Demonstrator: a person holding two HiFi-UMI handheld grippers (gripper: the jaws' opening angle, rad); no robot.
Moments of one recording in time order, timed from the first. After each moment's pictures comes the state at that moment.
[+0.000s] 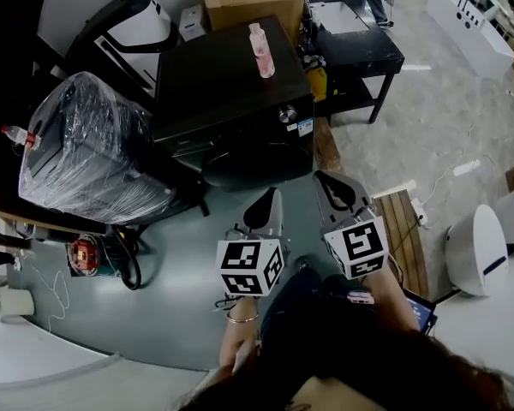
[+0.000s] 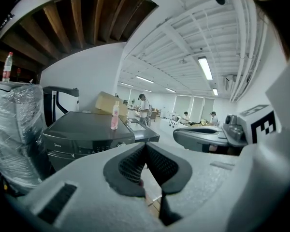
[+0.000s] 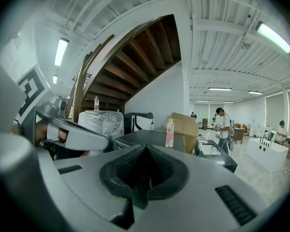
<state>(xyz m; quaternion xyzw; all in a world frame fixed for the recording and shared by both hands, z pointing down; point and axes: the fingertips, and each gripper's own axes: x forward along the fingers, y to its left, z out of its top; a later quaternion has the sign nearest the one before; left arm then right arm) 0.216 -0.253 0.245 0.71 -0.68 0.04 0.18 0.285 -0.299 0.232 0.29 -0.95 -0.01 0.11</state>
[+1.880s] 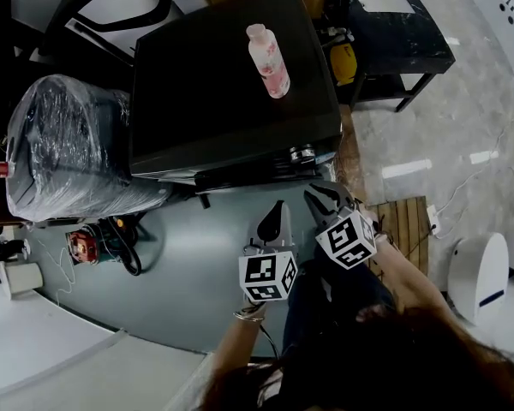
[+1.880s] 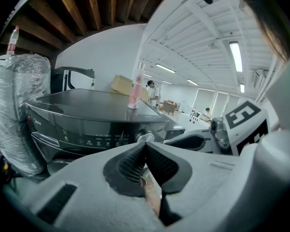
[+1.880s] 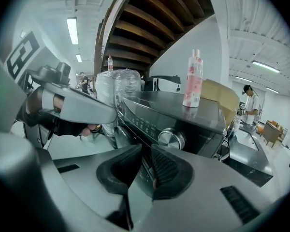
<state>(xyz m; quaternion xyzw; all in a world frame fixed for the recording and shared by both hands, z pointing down) 0.134 -0.452 0.425 0.63 -0.74 0.06 0.25 0.169 -0.495 0.456 0.09 -0.95 -0.02 0.30</state>
